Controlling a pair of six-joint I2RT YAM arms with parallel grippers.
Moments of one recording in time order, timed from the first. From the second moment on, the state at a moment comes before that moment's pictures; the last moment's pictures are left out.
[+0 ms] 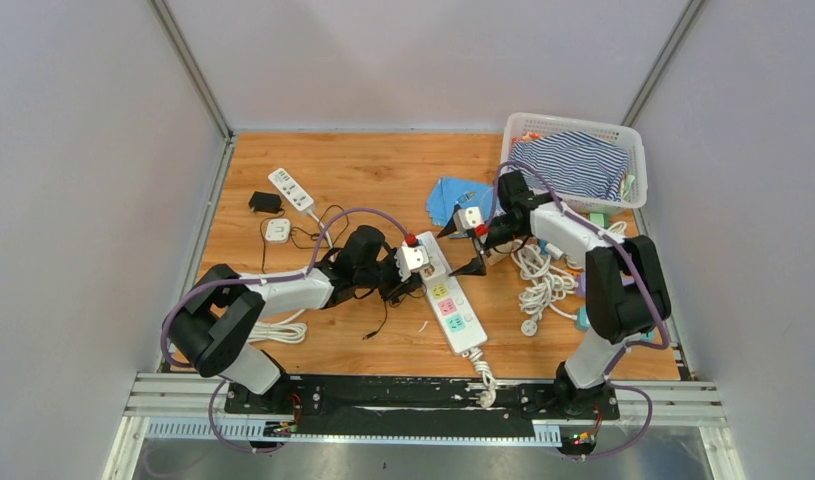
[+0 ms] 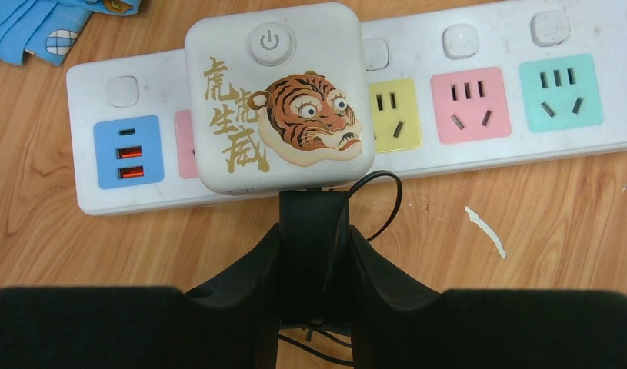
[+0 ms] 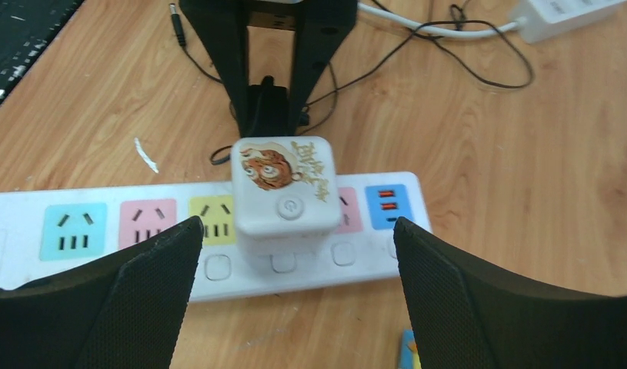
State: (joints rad) left arm -0.70 1.51 0.64 0.22 0.44 0.40; right arm 0.32 1.66 1.13 -0.64 -1.21 -1.46
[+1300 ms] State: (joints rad) left arm -0.66 1.52 0.65 0.20 0.49 0.34; right arm 0.48 1.77 1.12 -0.50 -1.01 -1.27
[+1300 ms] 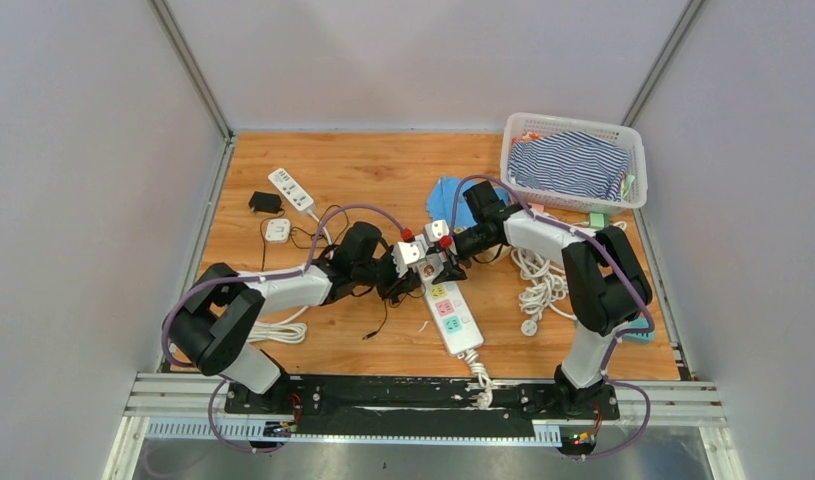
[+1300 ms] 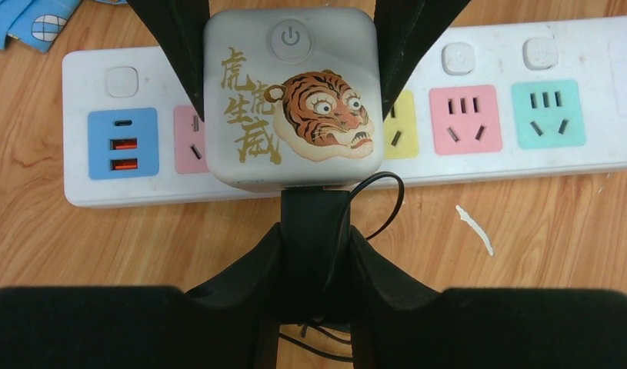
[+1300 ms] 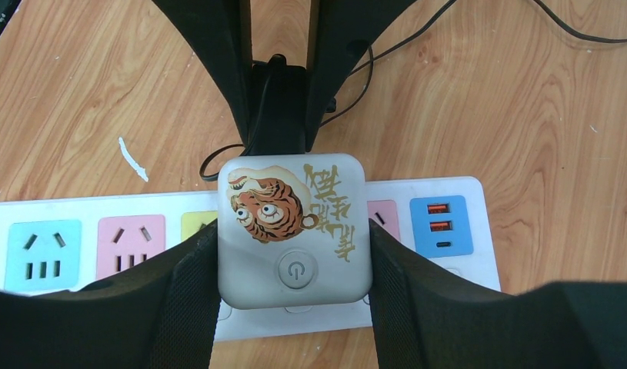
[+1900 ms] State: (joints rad) left arm -0.60 1.52 0.64 0.22 0.61 0.31; right arm 0.48 1.77 1.12 -0.50 -1.01 -1.27
